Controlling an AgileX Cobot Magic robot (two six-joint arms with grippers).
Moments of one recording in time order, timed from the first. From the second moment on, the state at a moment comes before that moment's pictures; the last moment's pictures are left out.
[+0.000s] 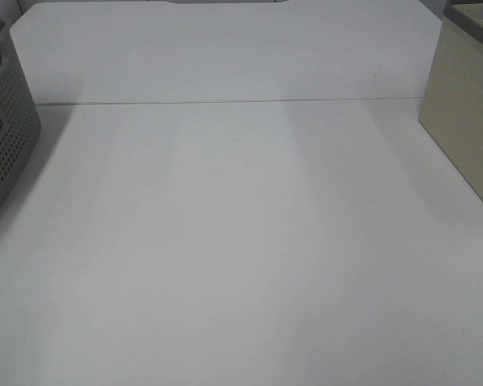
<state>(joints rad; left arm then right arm) 0.03 0.00 -0.52 0.01 1.08 -0.02 -0.07 0.00 -0.45 0.08 1.11 -0.14</state>
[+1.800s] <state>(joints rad) 0.03 0.52 -0.95 -0.10 1.21 0.47 -0.07 0.00 -0.45 0.08 1.11 -0.14</state>
